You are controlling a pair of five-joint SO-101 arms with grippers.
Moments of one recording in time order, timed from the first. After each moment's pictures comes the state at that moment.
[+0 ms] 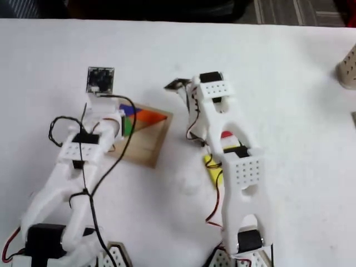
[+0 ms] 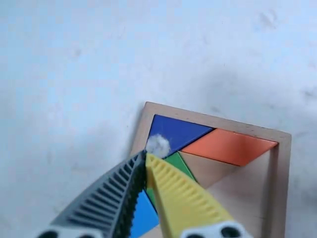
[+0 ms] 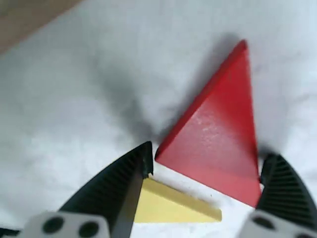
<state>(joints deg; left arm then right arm) -2.9 -17.4 53.3 19.6 4.5 -14.7 46.3 -29.2 93.4 36.7</state>
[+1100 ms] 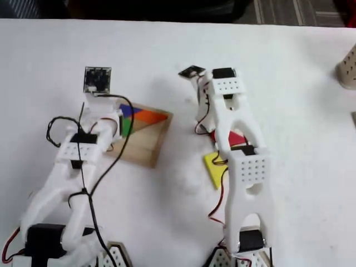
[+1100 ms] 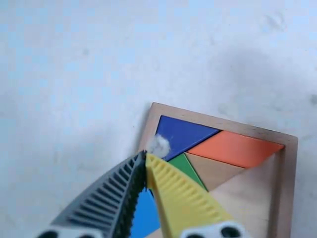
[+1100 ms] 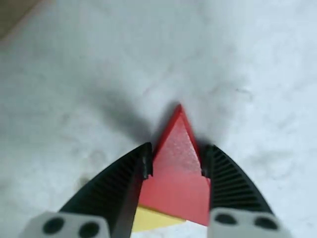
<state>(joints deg) -4.0 -17.4 53.3 19.6 4.5 -12.1 46.9 -31.3 89.9 35.1</state>
